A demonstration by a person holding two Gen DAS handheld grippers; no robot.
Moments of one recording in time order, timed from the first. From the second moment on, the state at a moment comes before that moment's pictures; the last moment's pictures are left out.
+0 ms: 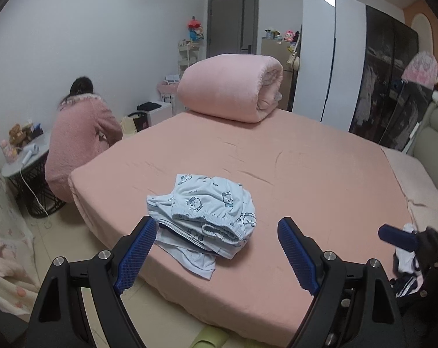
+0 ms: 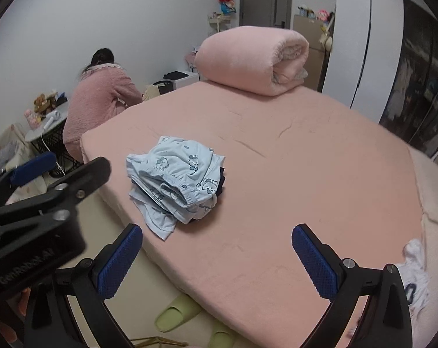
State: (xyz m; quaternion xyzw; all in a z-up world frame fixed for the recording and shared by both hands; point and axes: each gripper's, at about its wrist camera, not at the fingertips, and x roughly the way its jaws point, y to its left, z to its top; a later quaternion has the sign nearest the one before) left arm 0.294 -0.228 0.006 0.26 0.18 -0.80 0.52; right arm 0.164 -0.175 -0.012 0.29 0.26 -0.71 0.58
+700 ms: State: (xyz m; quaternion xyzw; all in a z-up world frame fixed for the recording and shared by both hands) left arm 0.245 -0.236 -0.047 0.36 0.21 -0.79 0.45; right arm 0.133 -0.157 -0.044 0.36 0.32 -0.72 0.49
